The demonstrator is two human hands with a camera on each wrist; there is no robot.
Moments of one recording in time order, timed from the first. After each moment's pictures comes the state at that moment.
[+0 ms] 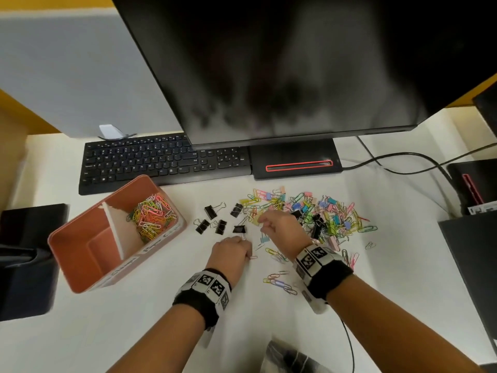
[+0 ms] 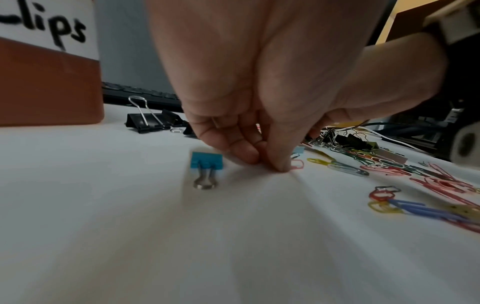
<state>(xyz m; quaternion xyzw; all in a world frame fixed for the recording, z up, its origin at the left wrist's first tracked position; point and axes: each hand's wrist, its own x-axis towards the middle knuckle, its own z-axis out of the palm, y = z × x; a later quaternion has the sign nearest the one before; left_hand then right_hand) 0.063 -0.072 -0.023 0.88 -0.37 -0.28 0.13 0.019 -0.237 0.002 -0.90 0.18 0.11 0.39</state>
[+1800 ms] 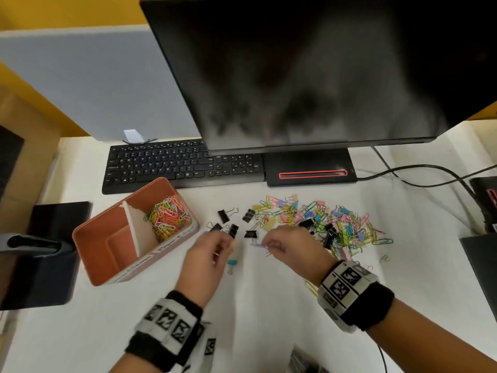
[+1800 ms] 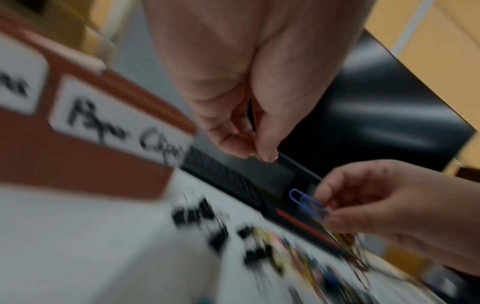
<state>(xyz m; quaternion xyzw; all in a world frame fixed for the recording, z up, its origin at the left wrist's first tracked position) 0.066 -0.024 0.048 0.89 -0.23 -0.13 0.36 0.002 -0.228 0.047 -0.91 0.05 0.13 0.39</state>
